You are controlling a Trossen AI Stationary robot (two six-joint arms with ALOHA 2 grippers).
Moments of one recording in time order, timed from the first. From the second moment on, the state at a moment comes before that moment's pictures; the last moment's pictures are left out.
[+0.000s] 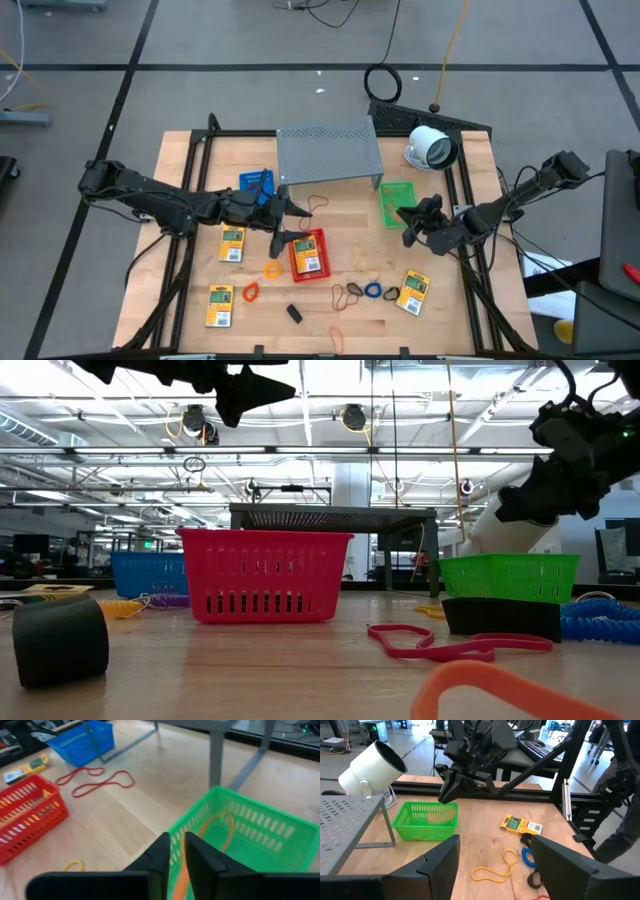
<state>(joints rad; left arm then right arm) -0.15 1.26 0.72 0.34 -0.06 -0.10 0.48 0.84 0.31 -0.32 0.91 0.96</state>
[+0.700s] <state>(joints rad) -0.15 1.26 0.72 0.37 -0.05 -0.05 0.49 0.94 0.31 0.30 0.59 0.41</state>
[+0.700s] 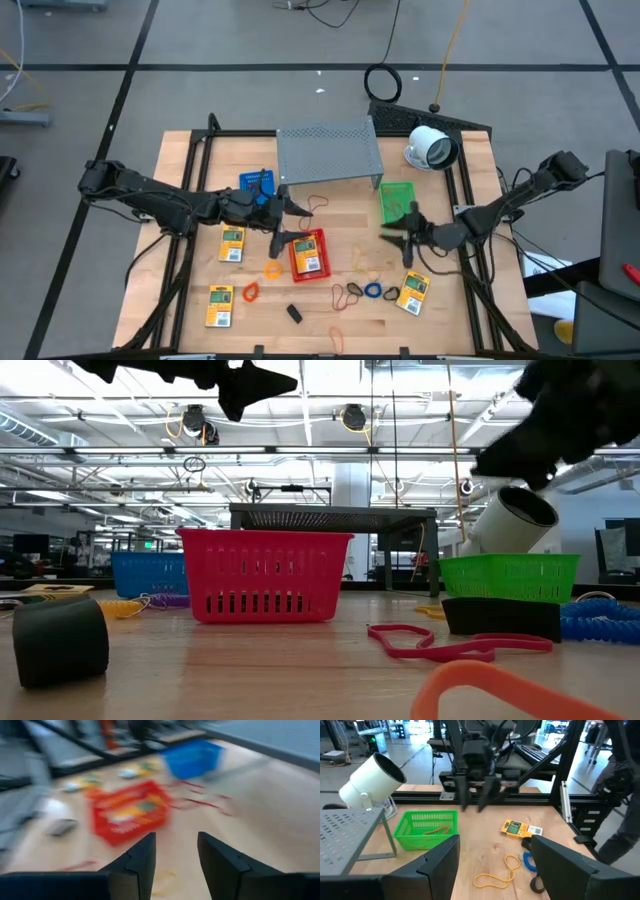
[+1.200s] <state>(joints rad) -0.15 1.26 0.72 0.65 0.01 -0.15 0.51 1.25 0.31 0.79 0.36 0.26</state>
